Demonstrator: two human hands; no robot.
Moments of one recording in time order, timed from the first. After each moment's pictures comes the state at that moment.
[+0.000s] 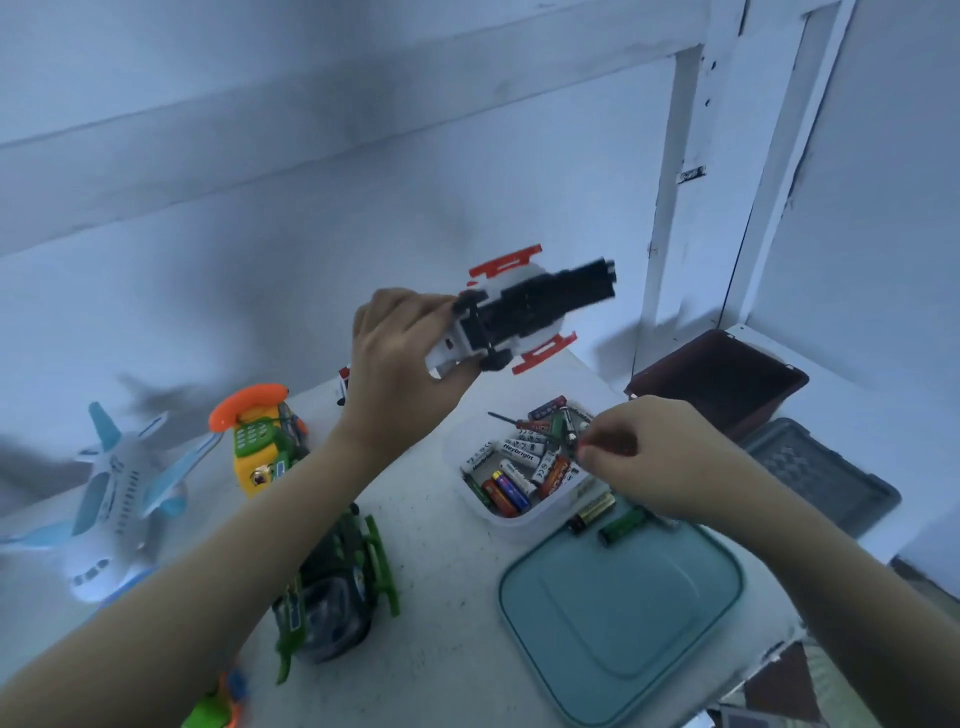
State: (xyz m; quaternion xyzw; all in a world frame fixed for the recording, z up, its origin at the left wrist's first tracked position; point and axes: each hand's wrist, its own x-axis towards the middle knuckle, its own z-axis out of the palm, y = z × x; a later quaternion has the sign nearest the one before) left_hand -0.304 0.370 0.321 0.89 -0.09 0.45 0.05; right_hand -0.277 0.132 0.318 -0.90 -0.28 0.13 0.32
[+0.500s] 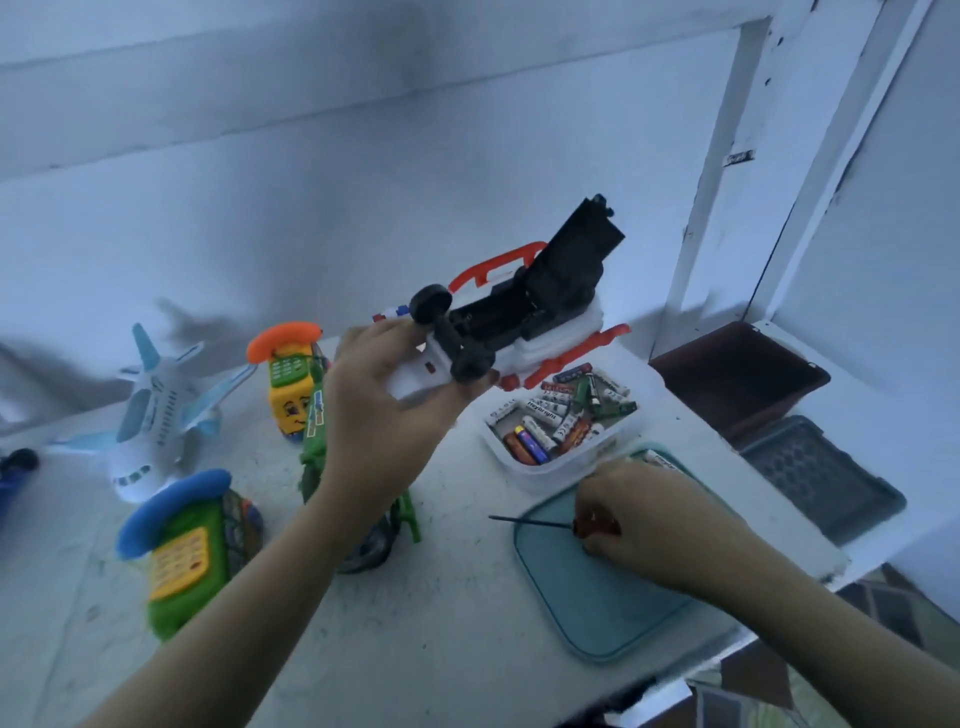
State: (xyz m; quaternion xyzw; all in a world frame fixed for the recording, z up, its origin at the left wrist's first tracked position) left_hand -0.403 0.333 0.321 0.83 0.05 0.44 0.33; right_hand -0.317 0.133 0.267 -0.87 -0.47 0.12 0.08
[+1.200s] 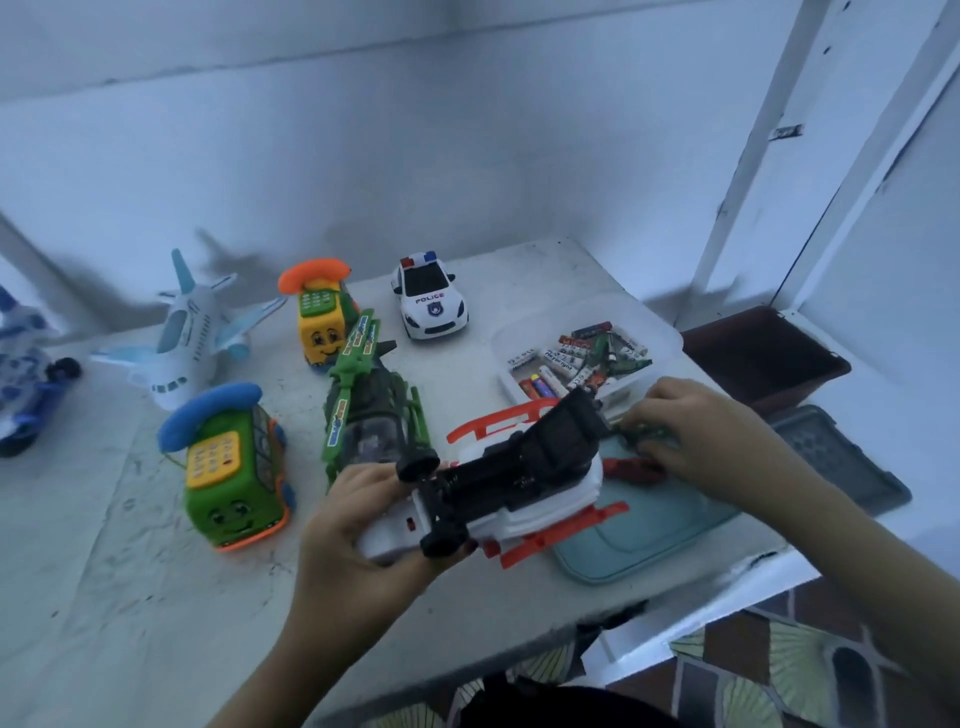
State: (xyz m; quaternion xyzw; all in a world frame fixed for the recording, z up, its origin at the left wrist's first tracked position) left_hand -0.526 0.298 0.248 0.83 0.12 0.34 0.42; right_hand -0.284 0.104 0.249 -0.88 -0.45 0.02 0.15
